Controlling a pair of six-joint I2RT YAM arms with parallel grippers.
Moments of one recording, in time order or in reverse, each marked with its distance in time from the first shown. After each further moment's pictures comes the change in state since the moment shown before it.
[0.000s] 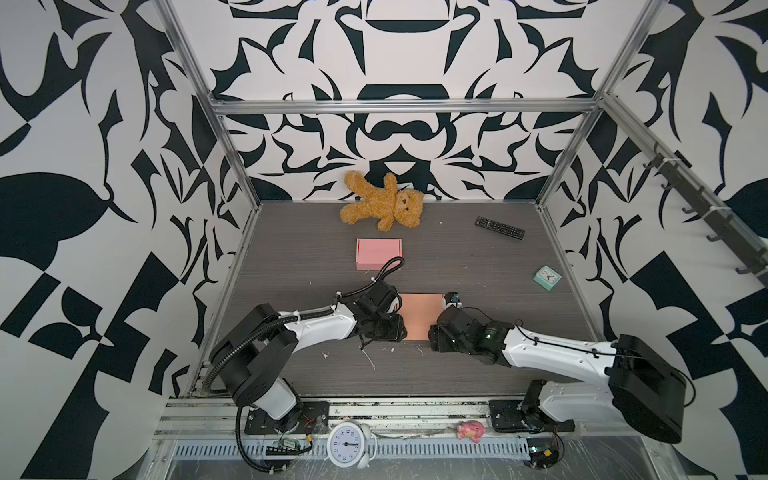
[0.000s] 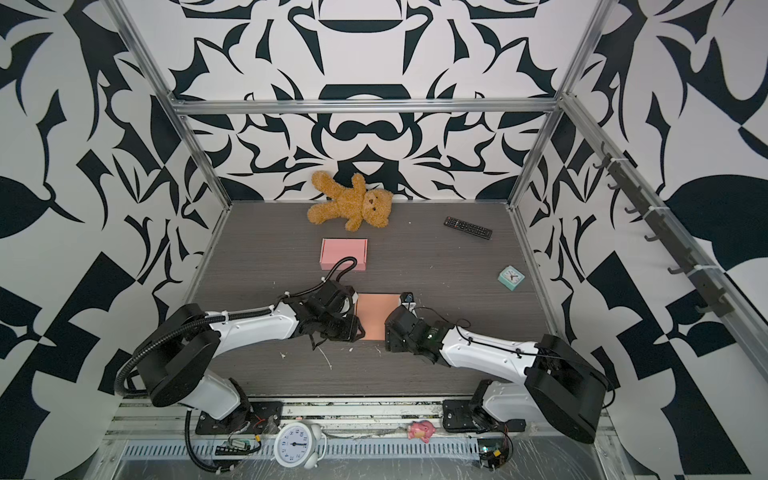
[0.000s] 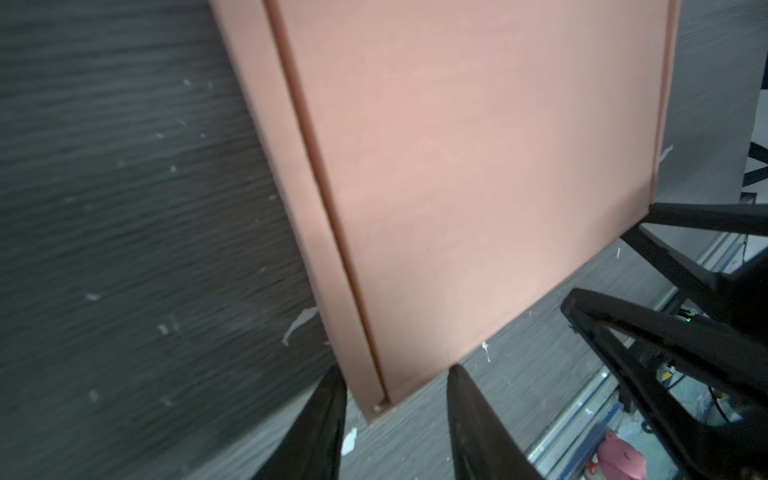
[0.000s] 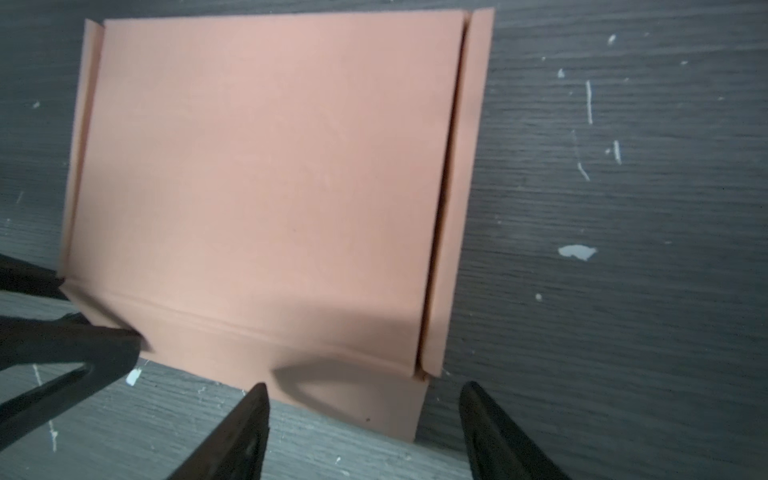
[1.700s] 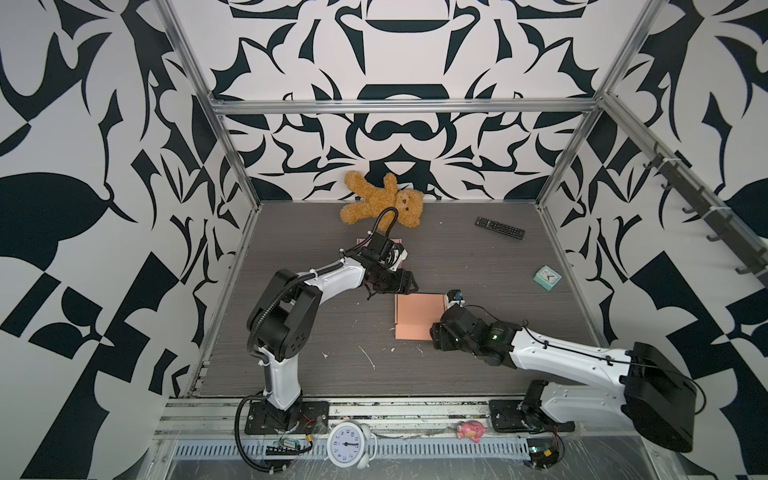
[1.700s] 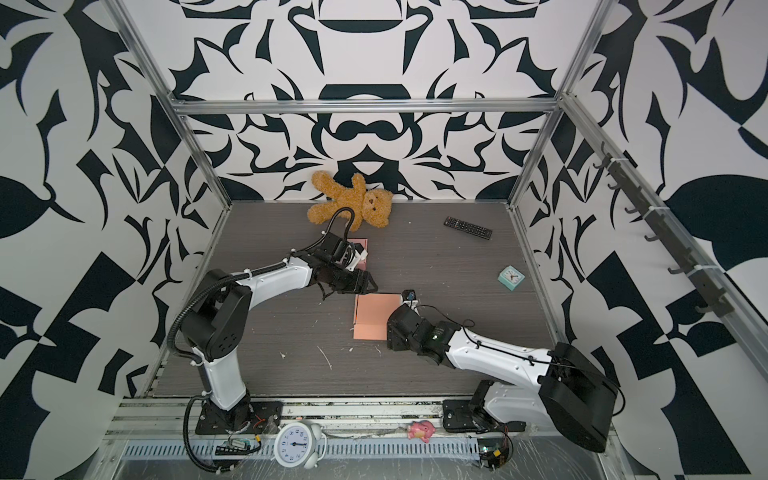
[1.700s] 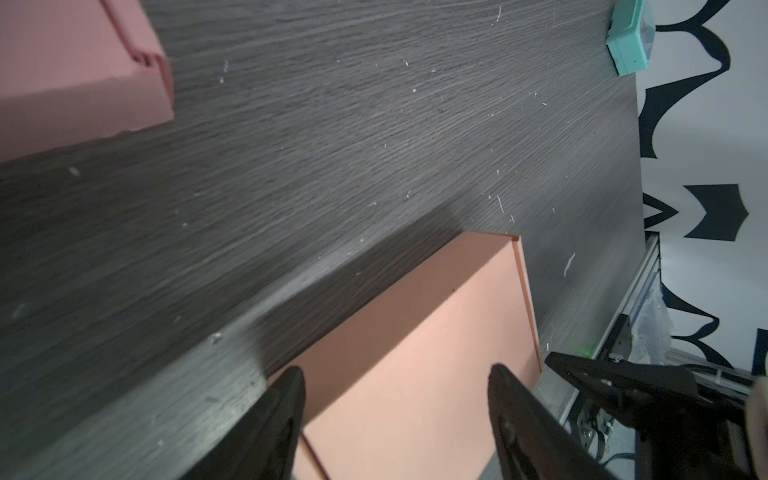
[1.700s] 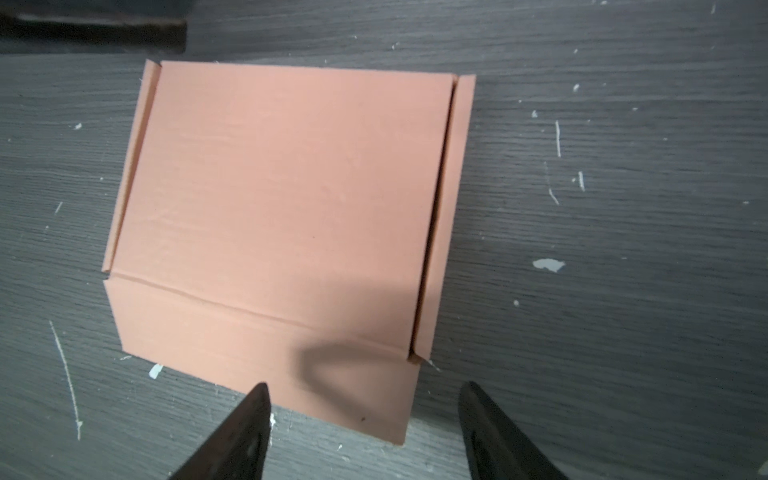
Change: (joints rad) left arm 0.234 0.323 0.472 -0.121 0.229 0.283; right arm 0.000 -0.064 0.008 -0.035 0.011 -0.025
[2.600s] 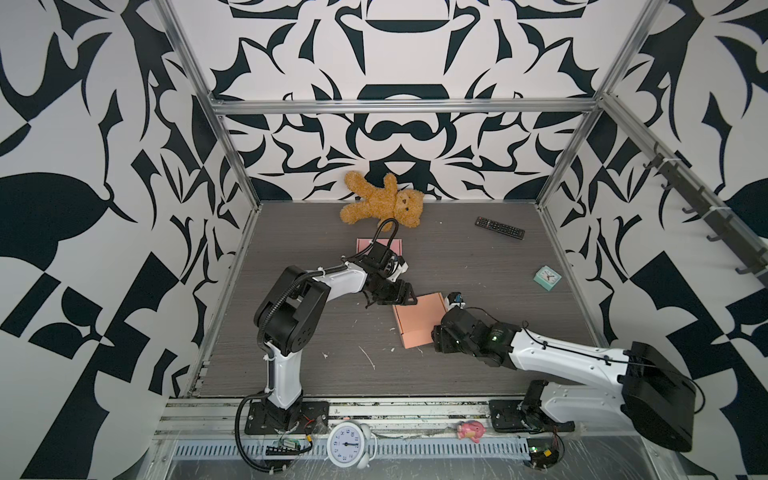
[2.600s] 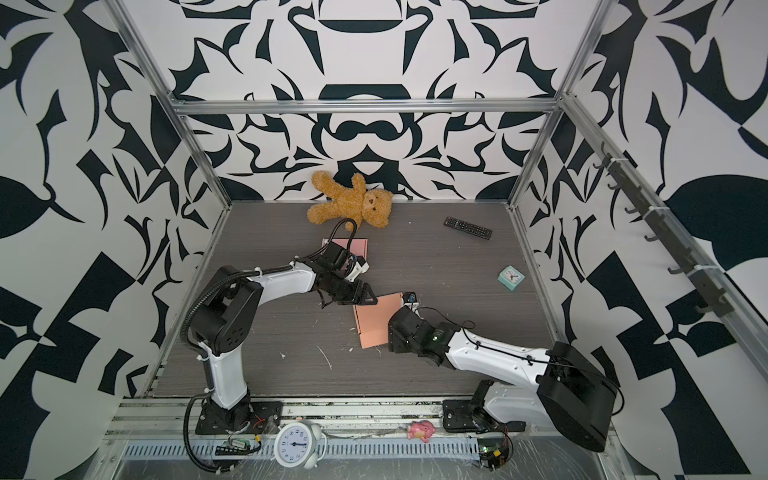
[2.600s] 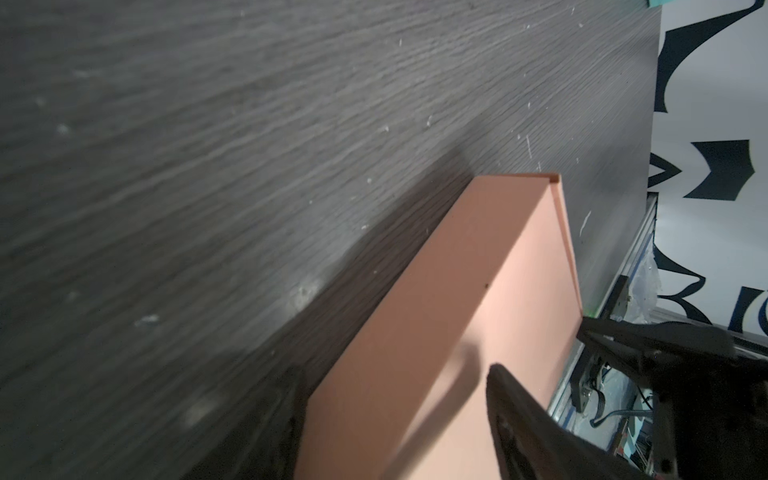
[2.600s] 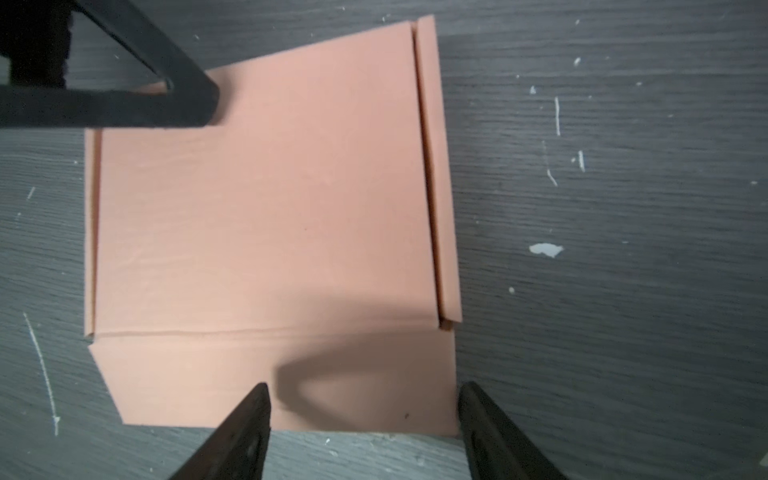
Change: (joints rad) left arm 0.000 0.019 -0.091 0.014 0.076 0.022; right arm 0.000 0.000 -0.025 -0.004 -0.002 0.002
